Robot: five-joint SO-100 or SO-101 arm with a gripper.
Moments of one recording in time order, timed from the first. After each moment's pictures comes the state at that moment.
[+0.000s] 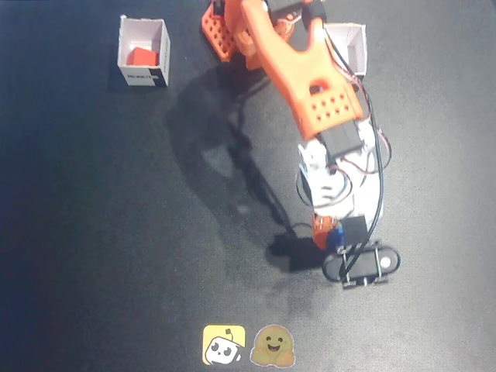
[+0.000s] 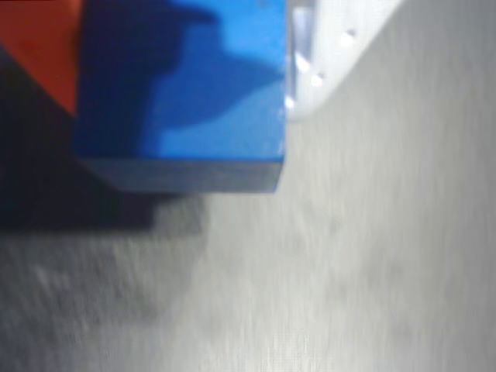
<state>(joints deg) -26.3 83.7 95.5 57.6 104.0</state>
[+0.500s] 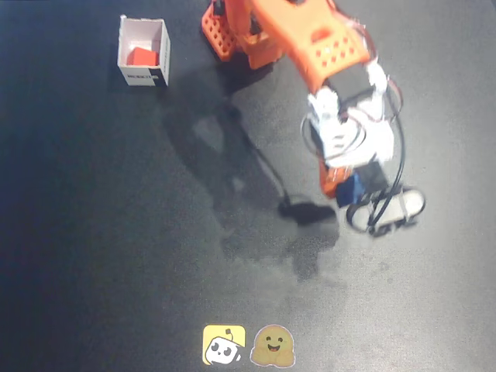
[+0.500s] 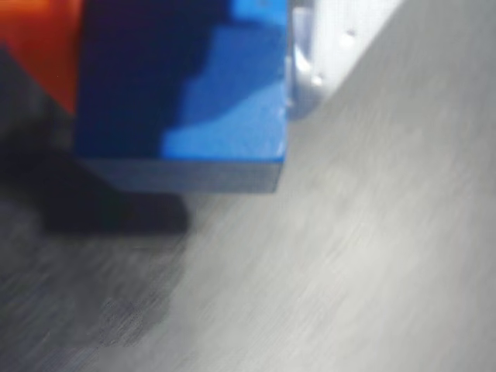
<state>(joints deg) -33.2 99.8 103.3 70.3 100.6</state>
